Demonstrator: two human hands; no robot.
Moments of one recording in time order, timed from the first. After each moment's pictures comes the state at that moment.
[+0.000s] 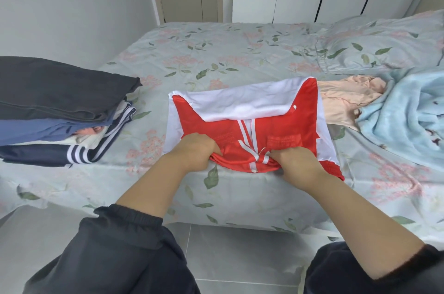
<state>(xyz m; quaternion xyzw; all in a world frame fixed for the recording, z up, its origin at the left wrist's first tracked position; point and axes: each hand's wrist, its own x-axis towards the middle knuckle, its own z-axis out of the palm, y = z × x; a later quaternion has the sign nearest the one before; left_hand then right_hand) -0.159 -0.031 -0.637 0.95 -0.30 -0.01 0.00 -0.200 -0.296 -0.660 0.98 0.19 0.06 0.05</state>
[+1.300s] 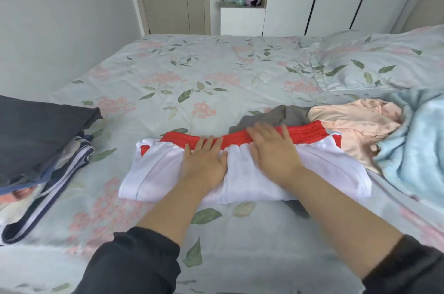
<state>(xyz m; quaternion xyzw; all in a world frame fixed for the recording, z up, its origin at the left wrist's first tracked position) -0.022 -0.099 -0.687 0.99 -0.08 0.01 0.10 -0.038 -0.285 -0.666 0.99 0.10 0.14 -0.03</state>
